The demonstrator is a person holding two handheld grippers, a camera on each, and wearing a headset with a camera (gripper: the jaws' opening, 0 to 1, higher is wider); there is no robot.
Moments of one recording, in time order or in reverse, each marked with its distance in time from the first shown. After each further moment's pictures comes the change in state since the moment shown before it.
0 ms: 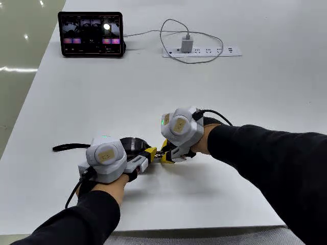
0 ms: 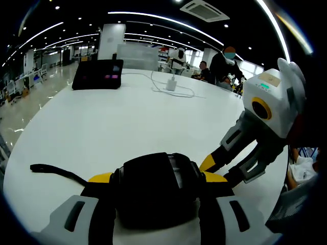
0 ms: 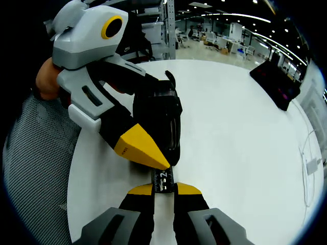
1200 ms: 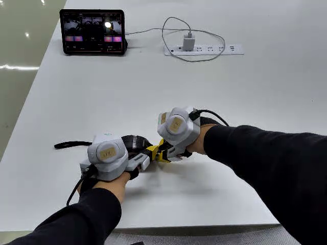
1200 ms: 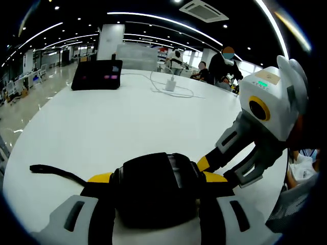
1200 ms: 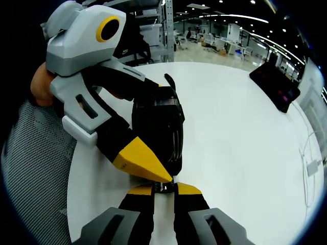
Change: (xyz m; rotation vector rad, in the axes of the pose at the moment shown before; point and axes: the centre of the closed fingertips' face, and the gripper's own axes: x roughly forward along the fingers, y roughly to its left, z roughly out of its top) left arm 0.000 -0.001 0.001 0.004 -0.004 -0.007; right arm 0.006 0.002 0.011 0.009 -0.018 -0.014
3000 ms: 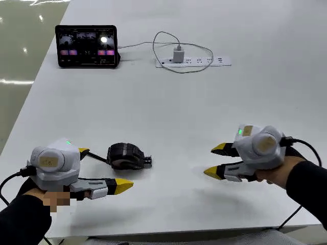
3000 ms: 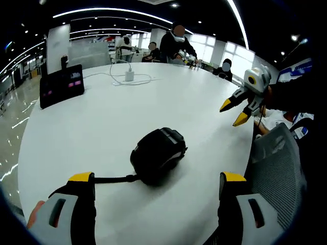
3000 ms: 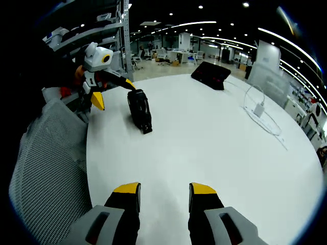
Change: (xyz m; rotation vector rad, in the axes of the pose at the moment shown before) left arm -0.069 0.016 -0.006 0.299 0.153 -0.332; right arm -0.145 0.030 -0.113 0.281 -0.190 -0.275
